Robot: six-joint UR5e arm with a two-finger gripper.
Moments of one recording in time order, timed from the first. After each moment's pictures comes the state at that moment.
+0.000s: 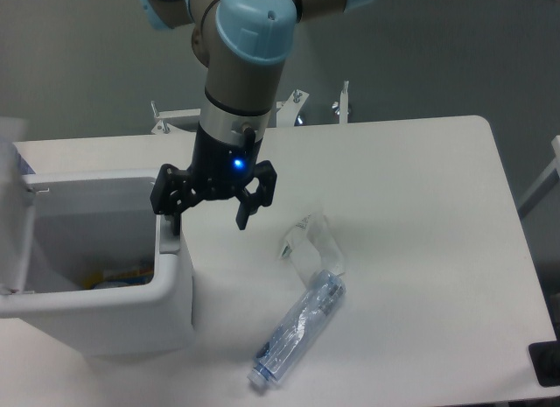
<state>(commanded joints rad) 2.31 -1.75 -1.50 -1.20 1.22 -0.02</state>
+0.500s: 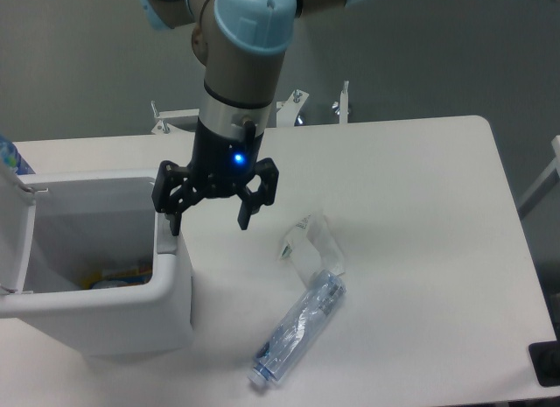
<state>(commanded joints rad) 2.35 -1.75 -1.38 -1.19 1.25 -0.02</state>
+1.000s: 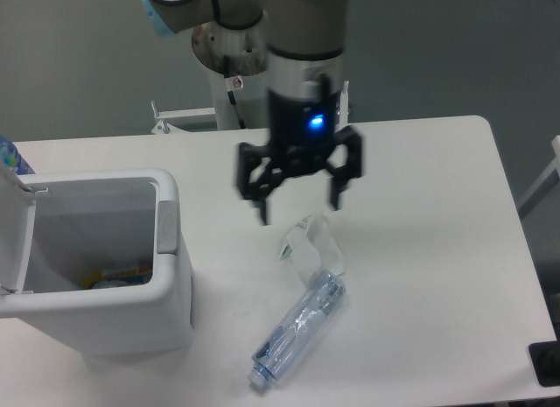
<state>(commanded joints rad) 2.55 -1.75 -1.35 -1.17 1.52 0.21</state>
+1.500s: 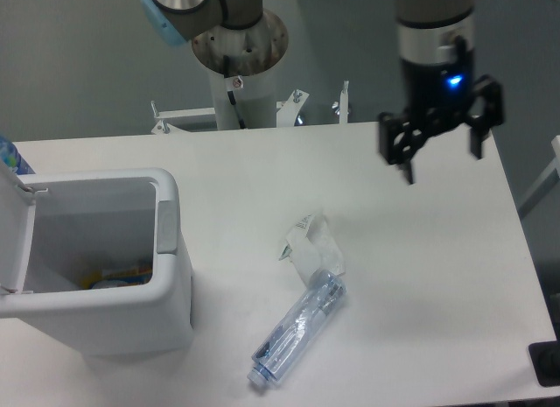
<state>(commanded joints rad) 2.76 -1.75 -1.39 -1.18 1.64 0.66</state>
